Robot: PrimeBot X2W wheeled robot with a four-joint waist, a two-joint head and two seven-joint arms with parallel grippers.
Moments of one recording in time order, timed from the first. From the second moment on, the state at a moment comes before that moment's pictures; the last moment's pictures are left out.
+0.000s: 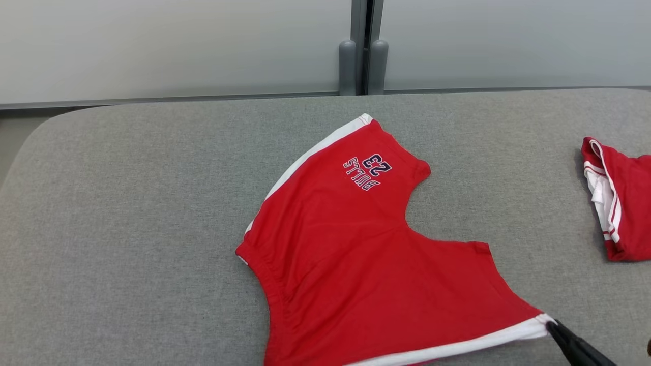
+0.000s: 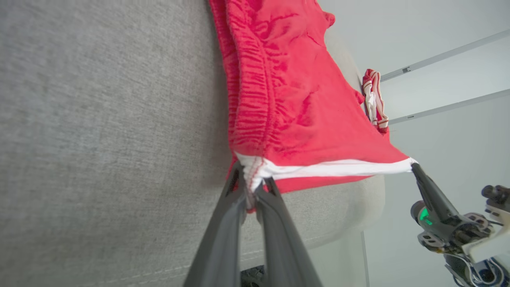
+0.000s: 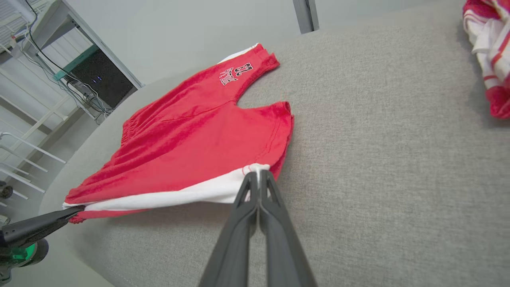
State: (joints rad) left arm 0.26 0.27 -0.53 -0.03 -1.09 0.02 0.06; right arm 0.19 -0.71 0.46 -0.01 0.96 0.13 -0.25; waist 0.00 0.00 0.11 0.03
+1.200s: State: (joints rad) left arm -0.38 0.09 -0.51 0.02 -1.07 0.09 0.17; right arm -0.94 -0.73 0.63 0.26 0.89 0.13 0.22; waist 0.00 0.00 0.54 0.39
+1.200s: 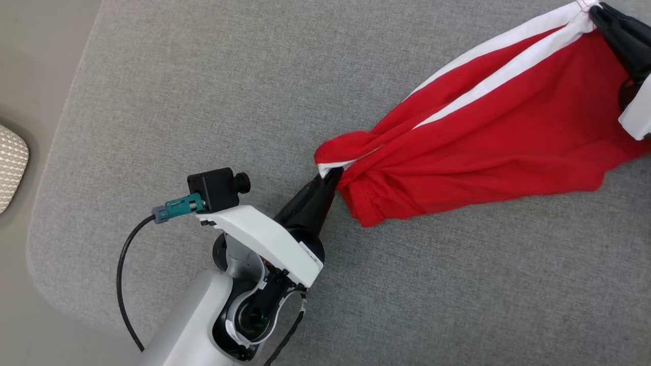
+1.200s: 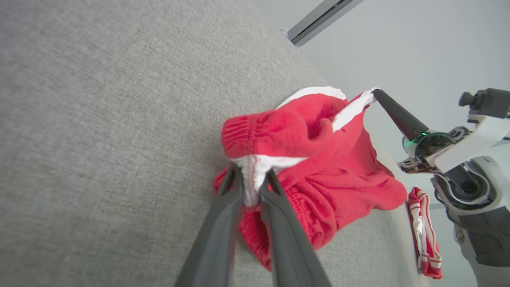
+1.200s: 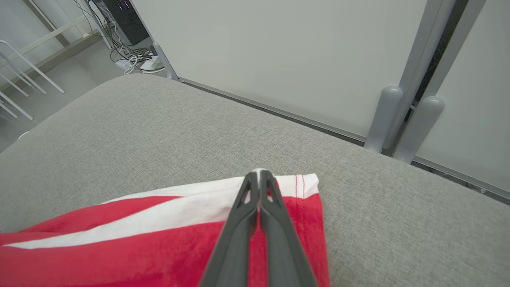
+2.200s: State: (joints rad) left arm -0.21 0.09 -0.60 0.03 -0.69 0.21 -0.25; right arm -0.93 -0.81 0.70 0.30 0.85 0.13 0.56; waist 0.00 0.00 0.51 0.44
